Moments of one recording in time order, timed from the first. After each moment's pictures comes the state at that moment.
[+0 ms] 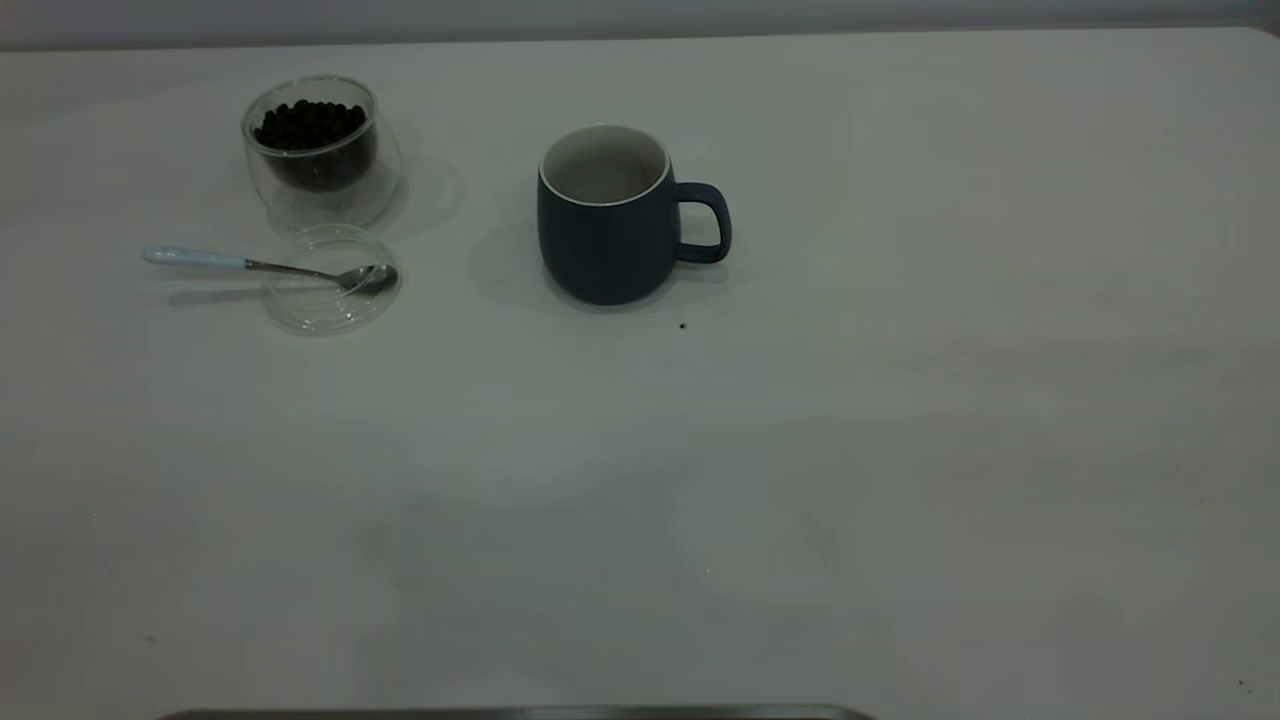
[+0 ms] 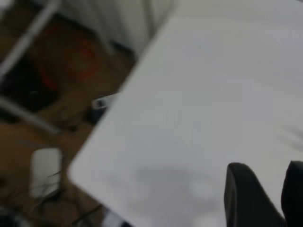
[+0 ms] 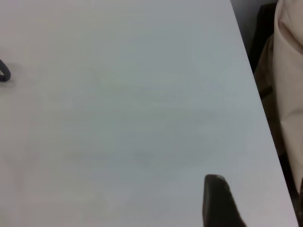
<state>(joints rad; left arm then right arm) 0.03 1.05 -1.15 0.48 1.06 -0.60 0.05 -0.02 -0.47 -0.08 1.13 0.05</state>
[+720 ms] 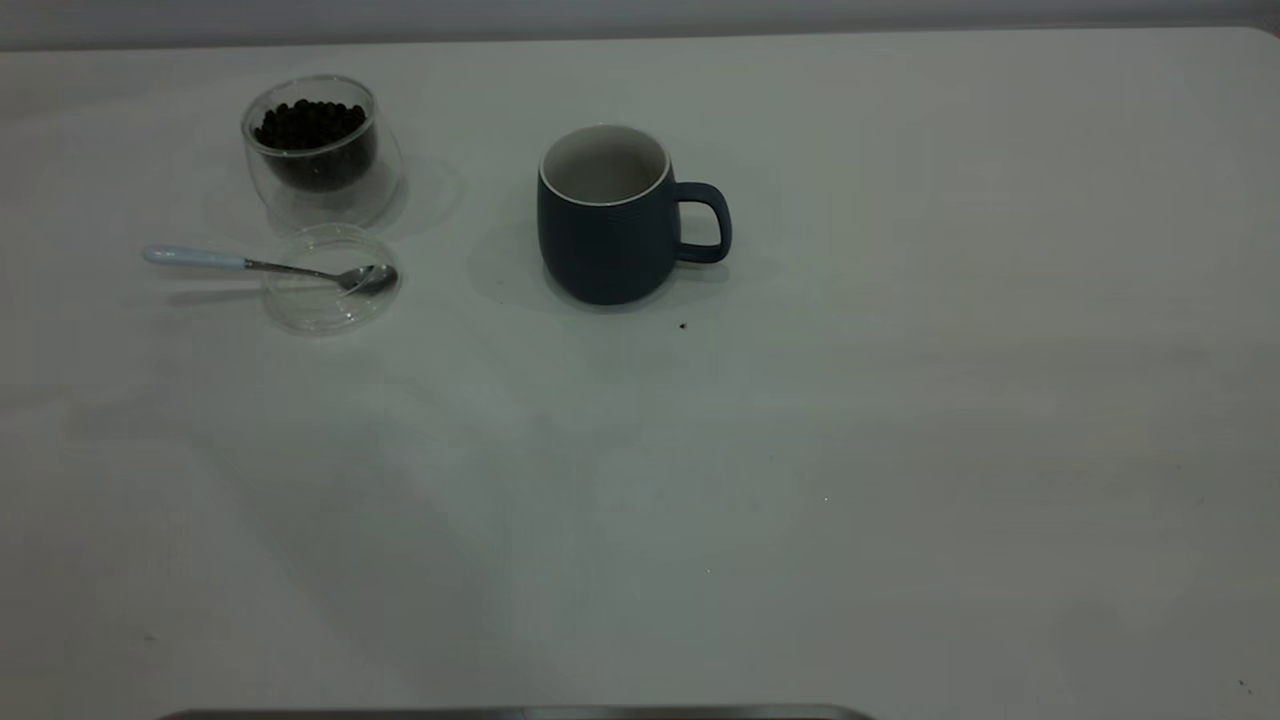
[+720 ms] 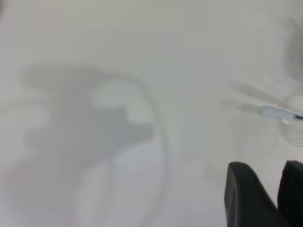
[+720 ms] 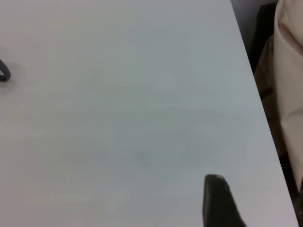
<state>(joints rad) 0.52 1.70 -1.18 -0.49 0.70 0.52 0.05 -0.02 -0.47 -0.08 1.13 0.05</state>
